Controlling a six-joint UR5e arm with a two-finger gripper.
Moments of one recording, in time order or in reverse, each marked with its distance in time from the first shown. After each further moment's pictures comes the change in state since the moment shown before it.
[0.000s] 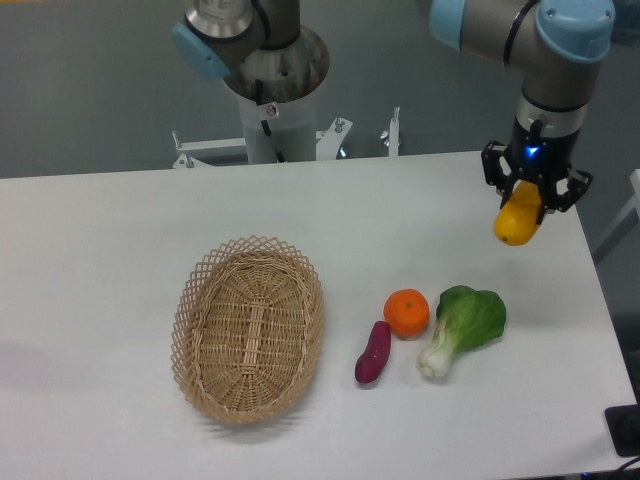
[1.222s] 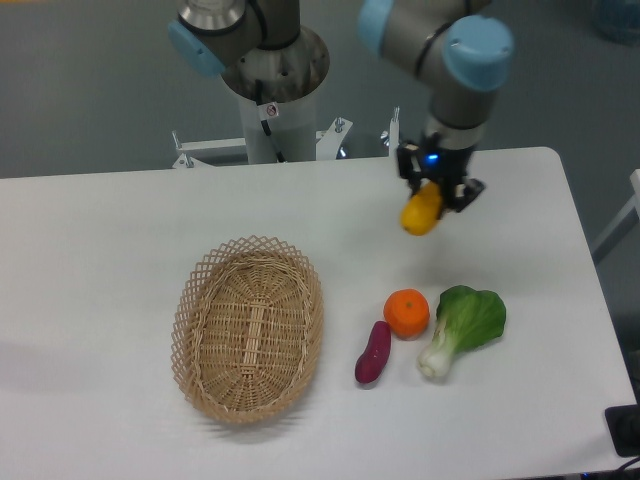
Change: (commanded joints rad) arm -0.170 0.167 -0.489 0.179 0.003 0.005
